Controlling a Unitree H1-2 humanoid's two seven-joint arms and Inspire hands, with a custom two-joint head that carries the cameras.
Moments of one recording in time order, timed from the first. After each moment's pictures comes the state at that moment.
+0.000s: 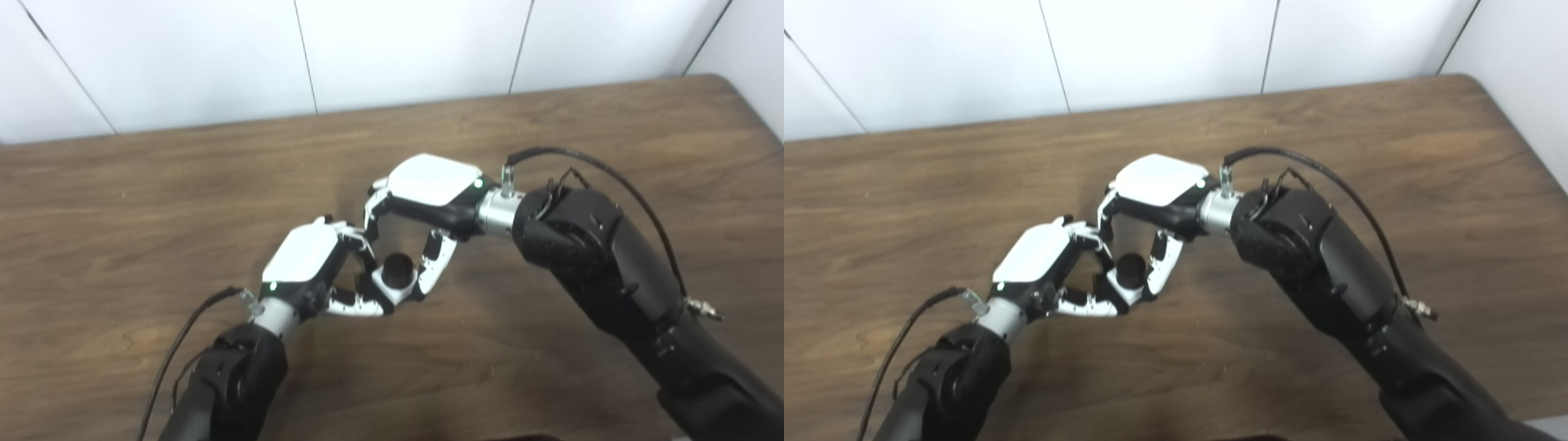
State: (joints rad) left arm -0.15 0.23 -0.48 -0.29 0.88 0.26 -0.38; right arm -0.47 -0.35 0.41 -0.42 -0.83 0.11 0.86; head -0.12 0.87
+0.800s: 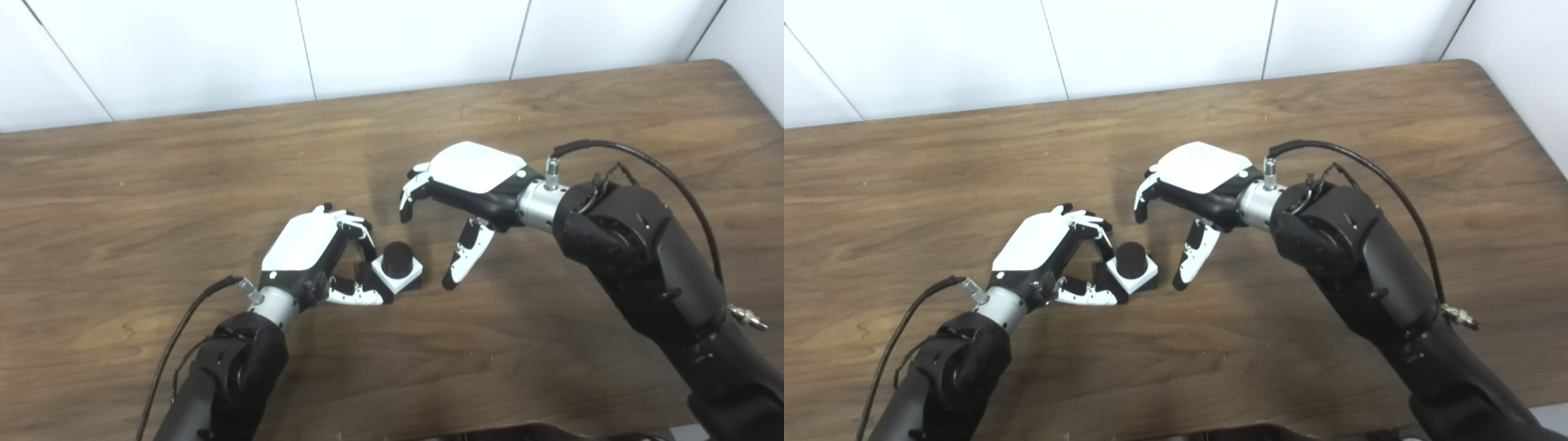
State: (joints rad) left arm -0.15 0.23 -0.48 -0.29 0.88 0.26 -0.38; right arm -0.39 -0.42 0.33 -0.50 -0.85 0.16 0.88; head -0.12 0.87
